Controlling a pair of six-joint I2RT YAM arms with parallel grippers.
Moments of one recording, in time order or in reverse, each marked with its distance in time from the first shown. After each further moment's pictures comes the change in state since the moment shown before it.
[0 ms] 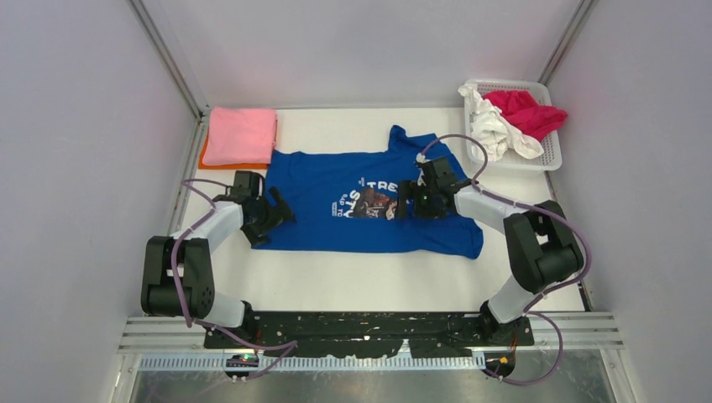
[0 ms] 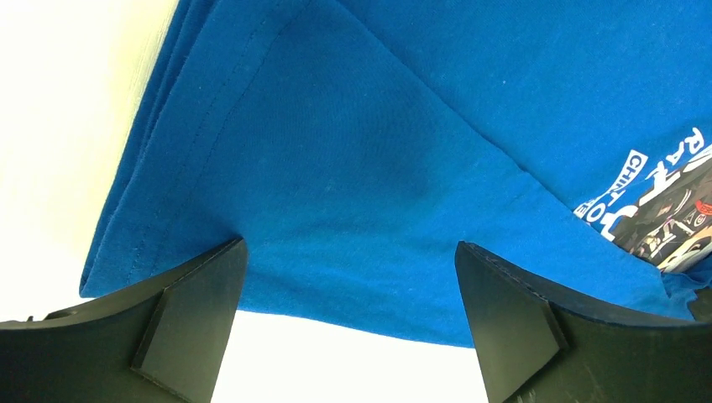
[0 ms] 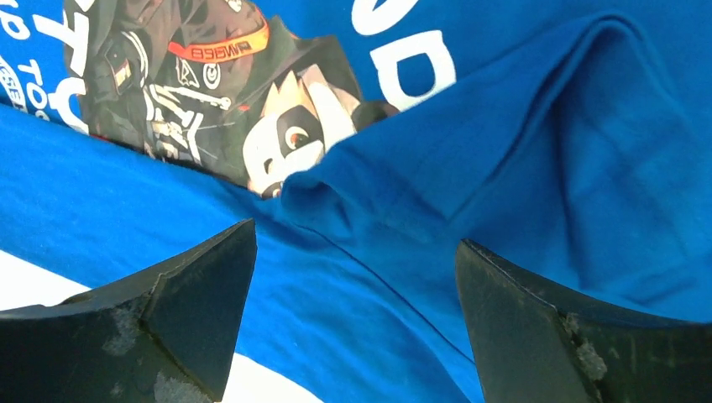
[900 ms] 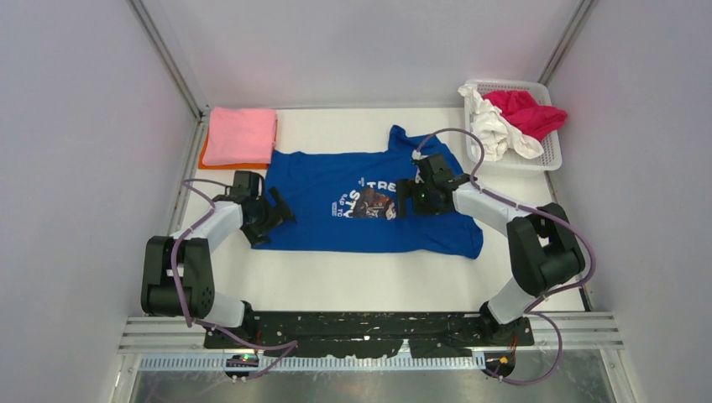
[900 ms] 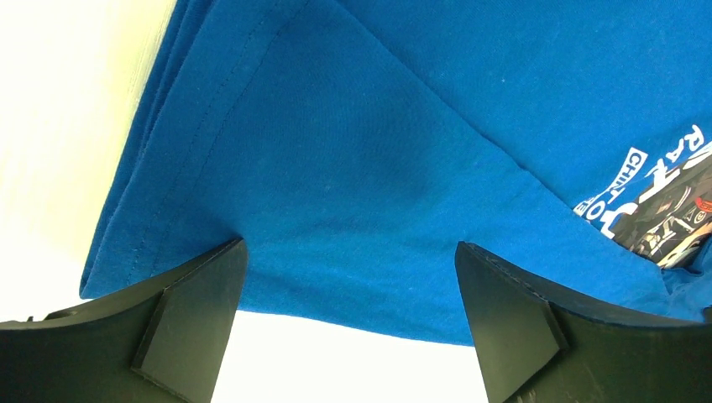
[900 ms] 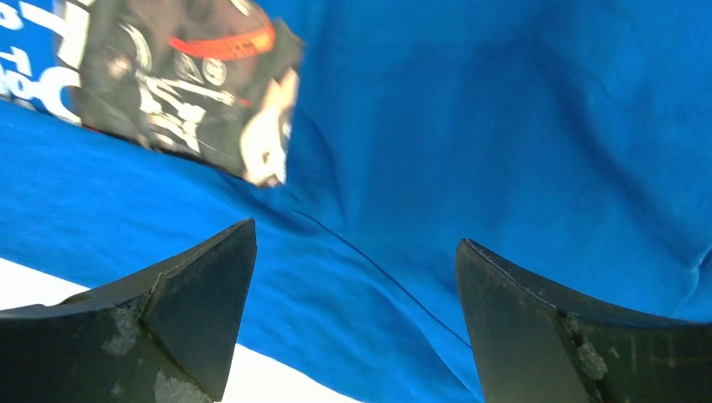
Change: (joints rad) left arm 0.004 0.001 0.000 0.000 0.009 0.011; right arm 0.058 0.013 0.100 -0.084 0.072 -0.052
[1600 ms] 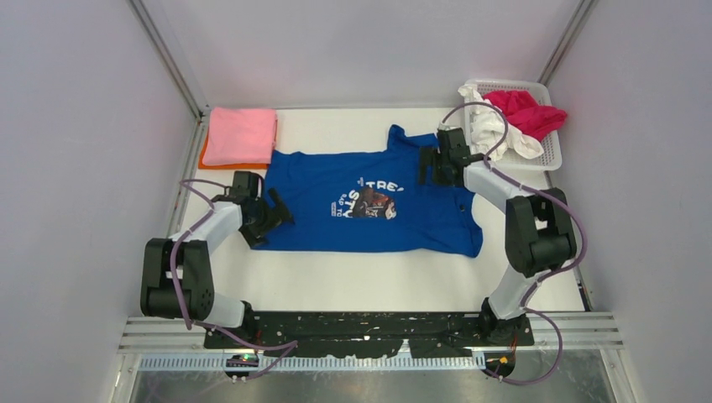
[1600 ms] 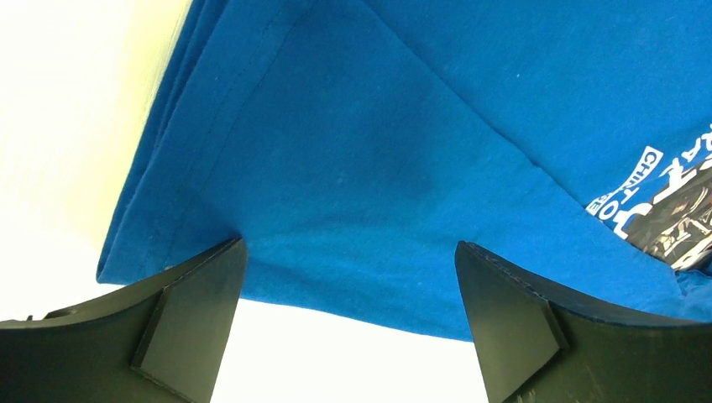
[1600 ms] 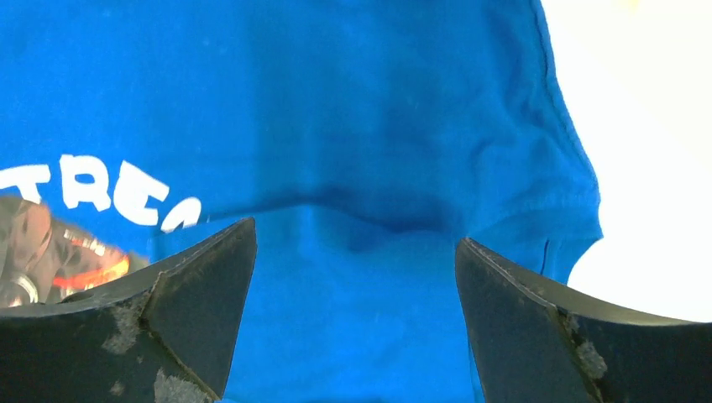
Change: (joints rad) left arm 0.000 -0.009 0.002 -0.024 -0.018 0.002; right arm -0.181 0.150 0.183 0.056 0.214 -0.060
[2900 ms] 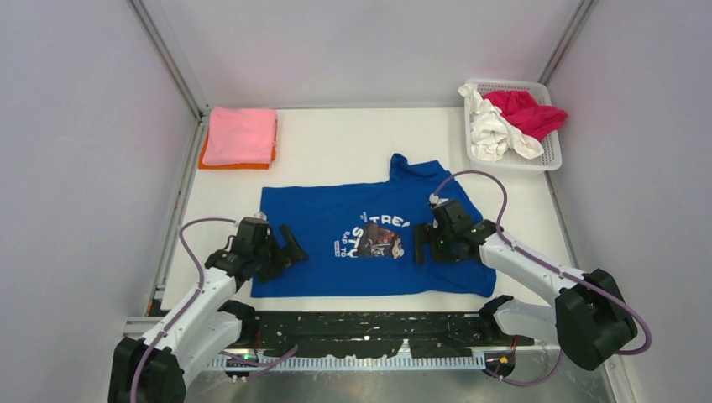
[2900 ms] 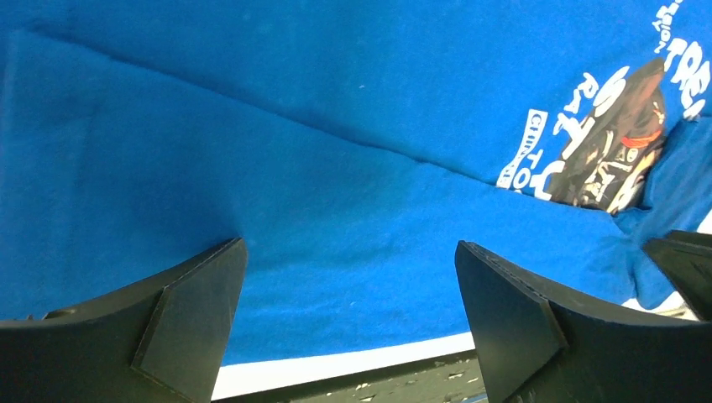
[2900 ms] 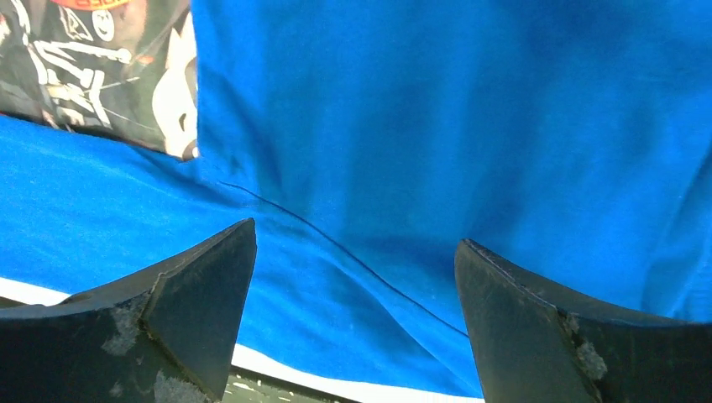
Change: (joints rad) left arm -0.241 -0.584 -0.389 -0.004 0.048 -0.135; right arm 0.272 -0.609 -0.636 -0.182 -0.164 0.173
